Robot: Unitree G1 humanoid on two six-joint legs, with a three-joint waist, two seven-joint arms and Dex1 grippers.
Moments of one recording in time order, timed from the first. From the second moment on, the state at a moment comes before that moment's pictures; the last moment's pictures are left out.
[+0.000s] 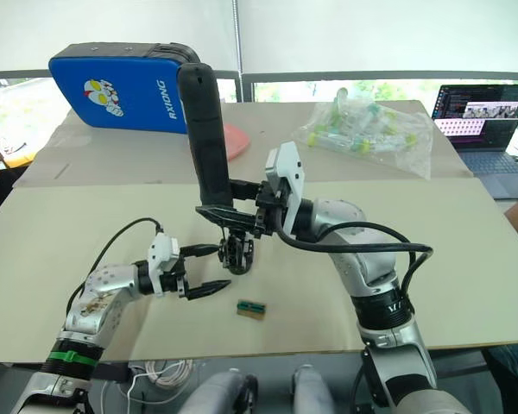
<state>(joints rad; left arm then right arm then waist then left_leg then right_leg) -0.27 0.48 -0.07 0.14 -0.31 0.04 -1.14 -0.66 -0.29 0.13 -0.19 0.56 0.50 0.91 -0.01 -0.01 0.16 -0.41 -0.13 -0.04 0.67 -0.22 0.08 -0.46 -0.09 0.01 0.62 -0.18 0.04</state>
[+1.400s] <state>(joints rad) -0.43 0.36 -0.12 0.46 -0.22 -0.14 -1.10 -0.66 -0.29 0.14 -0.18 0.54 0.48 0.91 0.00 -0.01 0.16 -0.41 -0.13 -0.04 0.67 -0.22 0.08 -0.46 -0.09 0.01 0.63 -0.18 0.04</state>
